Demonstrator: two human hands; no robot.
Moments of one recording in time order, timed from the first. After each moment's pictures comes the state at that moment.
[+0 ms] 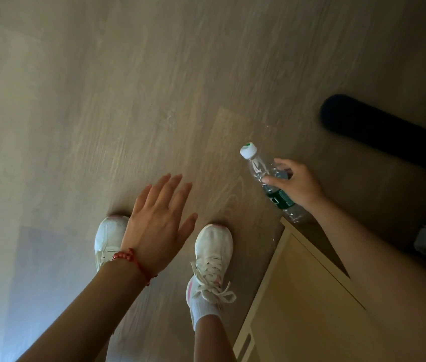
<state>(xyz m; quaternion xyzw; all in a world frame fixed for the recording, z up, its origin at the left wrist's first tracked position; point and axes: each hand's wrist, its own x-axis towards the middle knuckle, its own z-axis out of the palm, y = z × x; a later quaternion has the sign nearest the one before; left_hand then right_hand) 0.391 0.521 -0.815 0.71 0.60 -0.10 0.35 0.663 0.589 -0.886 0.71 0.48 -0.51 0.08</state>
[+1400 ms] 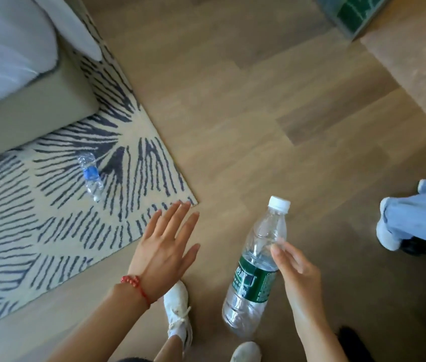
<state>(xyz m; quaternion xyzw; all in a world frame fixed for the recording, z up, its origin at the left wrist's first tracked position) 0.036 0.480 -0.418 0.53 0.83 0.07 0.14 0.218 0.620 -0.402 0.57 0.51 -0.62 -0.16</state>
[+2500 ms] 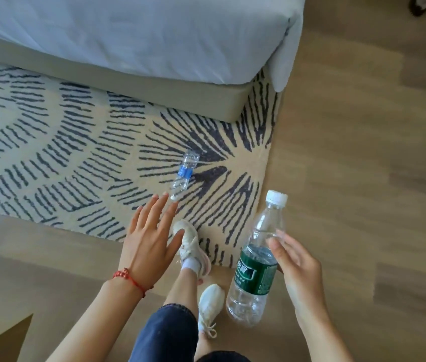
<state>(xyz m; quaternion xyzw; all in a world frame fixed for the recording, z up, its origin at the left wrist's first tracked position) -0.233 0.383 -0.457 0.07 0.97 0.15 0.15 -0.203 0.631 -0.425 0.37 0.68 -0.62 0.14</state>
